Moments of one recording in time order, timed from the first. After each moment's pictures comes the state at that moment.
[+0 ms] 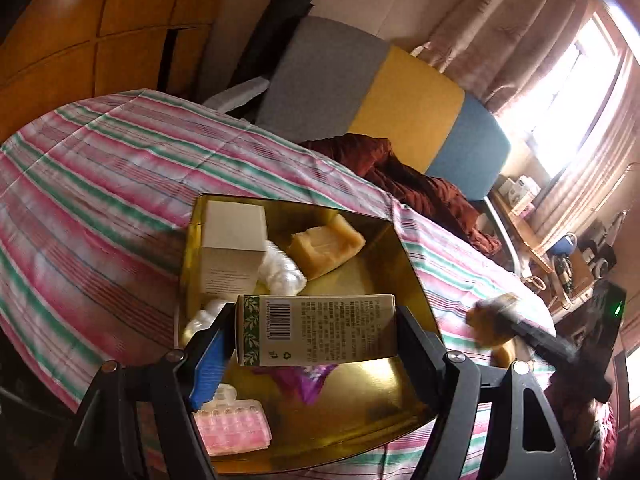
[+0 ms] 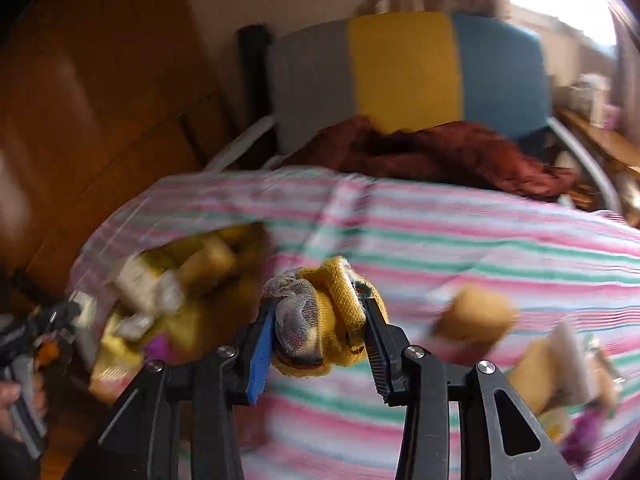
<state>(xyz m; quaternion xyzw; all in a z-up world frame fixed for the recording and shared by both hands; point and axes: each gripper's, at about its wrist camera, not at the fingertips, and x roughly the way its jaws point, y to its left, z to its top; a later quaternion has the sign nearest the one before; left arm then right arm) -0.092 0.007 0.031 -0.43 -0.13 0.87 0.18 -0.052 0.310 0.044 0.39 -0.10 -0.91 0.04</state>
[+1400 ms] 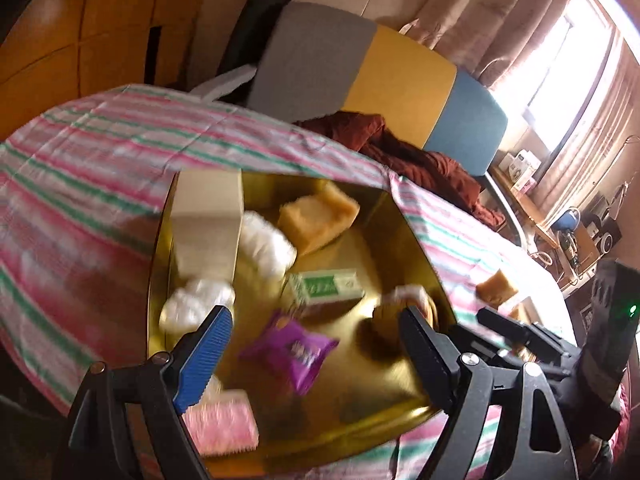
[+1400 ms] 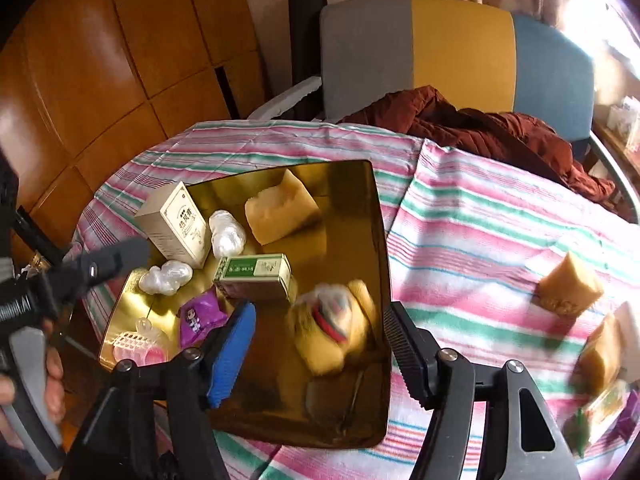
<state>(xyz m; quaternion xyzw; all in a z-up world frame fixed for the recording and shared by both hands) -0.082 0.027 0.000 -0.44 -0.10 0.87 0.18 -0.054 0.224 0.007 0.42 -0.07 -0.90 0.05</state>
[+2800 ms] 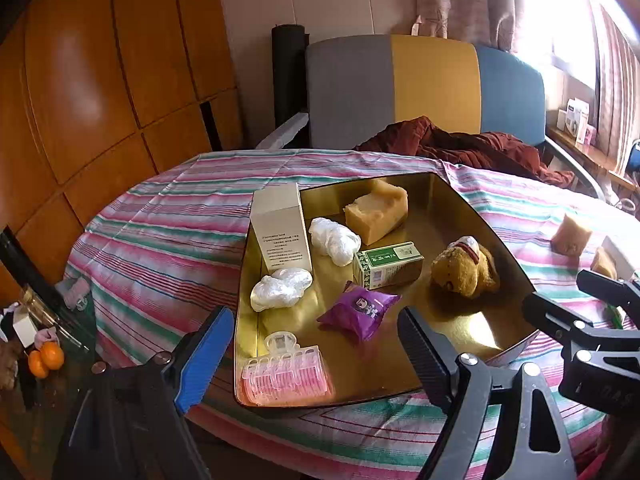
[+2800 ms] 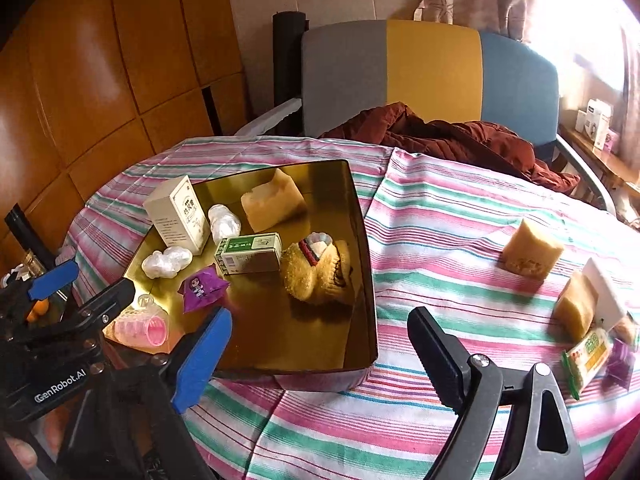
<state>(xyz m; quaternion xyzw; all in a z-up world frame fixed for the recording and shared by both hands) -0.001 0.056 0.011 -0.36 0.08 0.93 0.04 0.008 0.217 0.008 0.38 -0.06 -0.92 0.00</state>
